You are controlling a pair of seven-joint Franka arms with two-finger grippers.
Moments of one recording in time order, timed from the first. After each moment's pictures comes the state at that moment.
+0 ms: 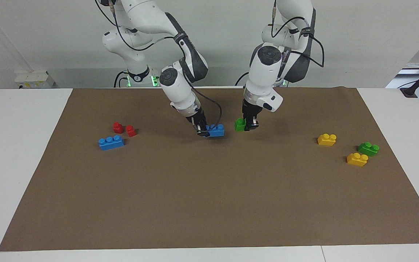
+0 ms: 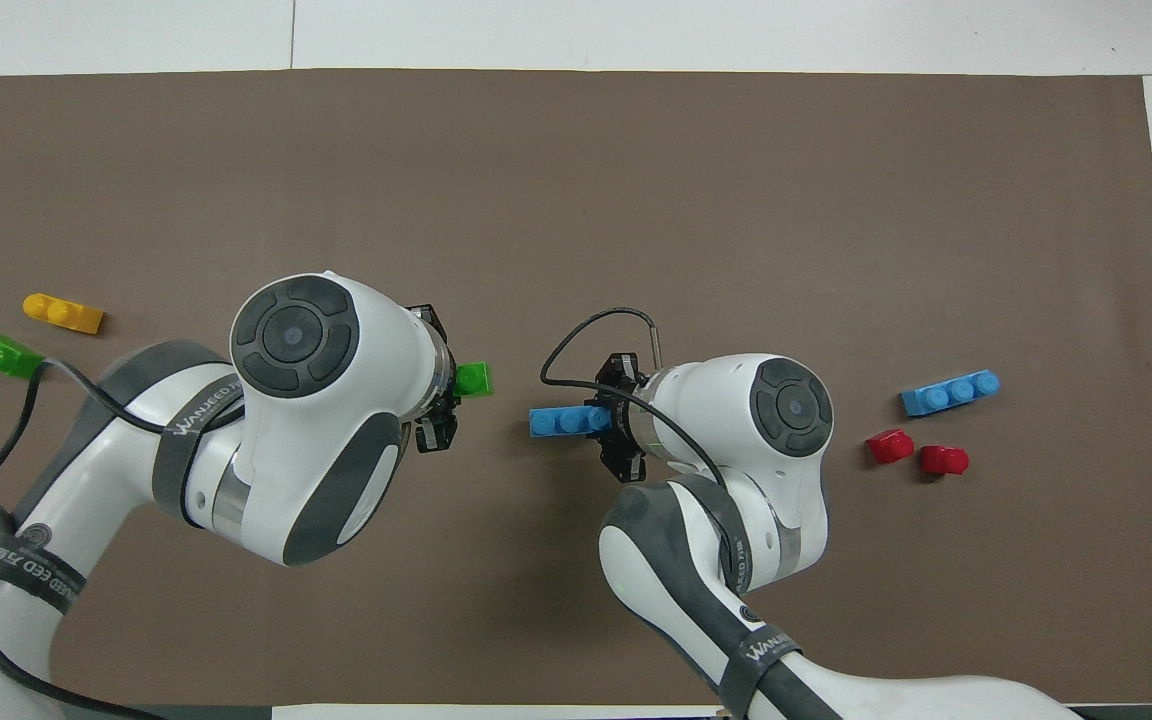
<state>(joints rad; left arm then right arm) -0.56 0.05 0.00 -2.01 -0.04 2.12 -2.18 0.49 0.20 0.11 -2.16 0.51 2.55 1.72</state>
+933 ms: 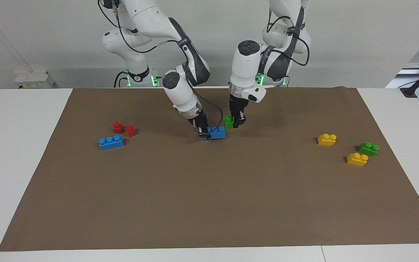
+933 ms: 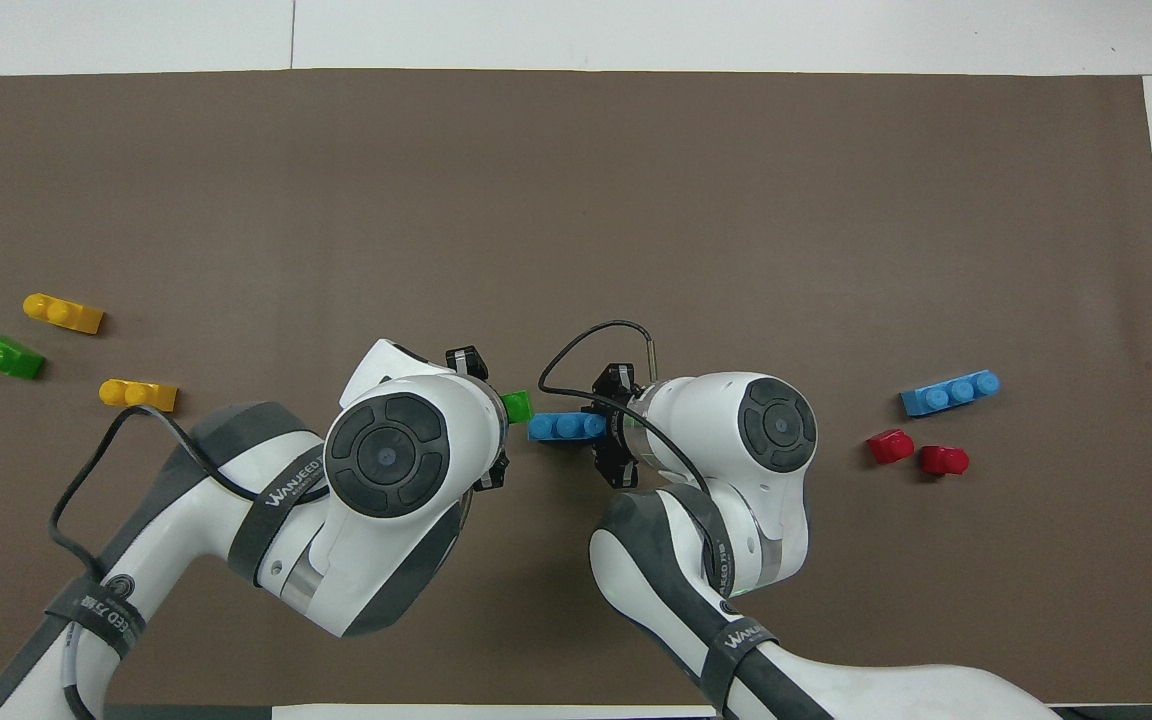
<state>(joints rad) -0.67 0.00 0.00 -2.14 0.04 2.28 -2.38 0.51 0.23 0.11 -2.20 0.56 2.62 1.72</state>
